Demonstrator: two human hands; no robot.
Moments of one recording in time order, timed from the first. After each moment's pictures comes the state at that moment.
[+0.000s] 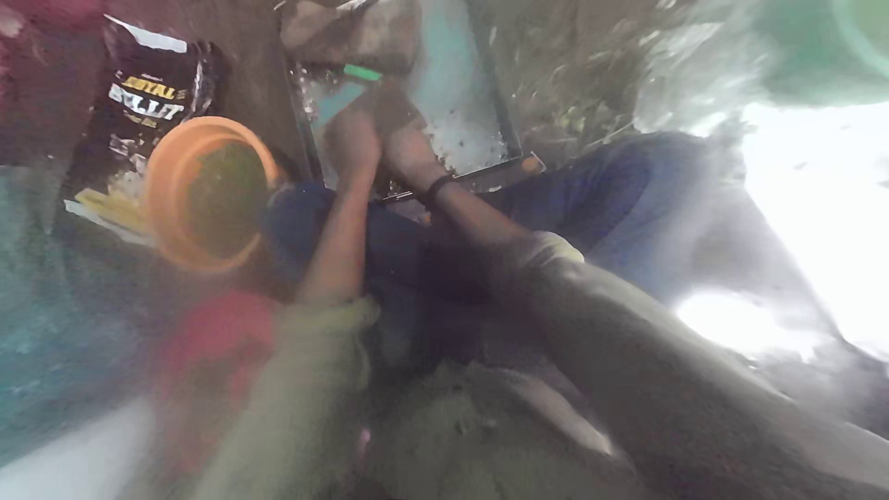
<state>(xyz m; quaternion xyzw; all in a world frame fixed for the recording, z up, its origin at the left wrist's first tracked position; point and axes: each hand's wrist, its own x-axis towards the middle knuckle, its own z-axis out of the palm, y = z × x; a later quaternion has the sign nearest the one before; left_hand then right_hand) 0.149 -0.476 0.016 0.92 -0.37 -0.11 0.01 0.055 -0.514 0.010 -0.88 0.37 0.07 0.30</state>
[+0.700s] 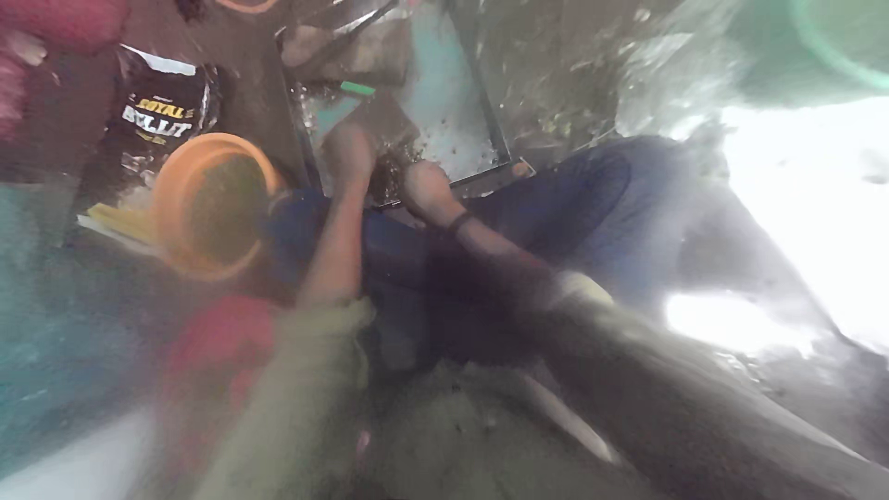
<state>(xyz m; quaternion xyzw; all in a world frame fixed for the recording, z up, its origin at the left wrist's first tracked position) 0.158 -0.474 0.015 0.91 -0.40 -0.13 0.03 -0.002 -0.490 0.028 -0.85 0.41 0.08 0.33</state>
